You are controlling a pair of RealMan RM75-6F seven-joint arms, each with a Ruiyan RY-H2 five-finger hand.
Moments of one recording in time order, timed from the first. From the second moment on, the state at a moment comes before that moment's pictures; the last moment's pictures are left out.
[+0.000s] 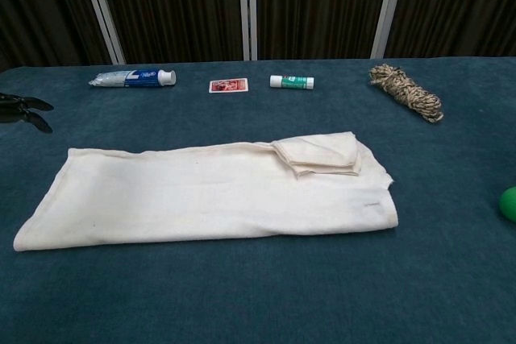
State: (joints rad) left arm -0.49 -1.36 0.05 -1.09 1.65 1.09 -0.18; right arm 0.33 -1.23 0.03 -1.57 -1.39 1.58 -0.12
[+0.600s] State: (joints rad) left arm -0.57 -1.53 0.15 -0.67 1.83 1.18 -0.30; right arm 0.28 -1.25 0.08 -1.53 -1.40 1.56 -0.11
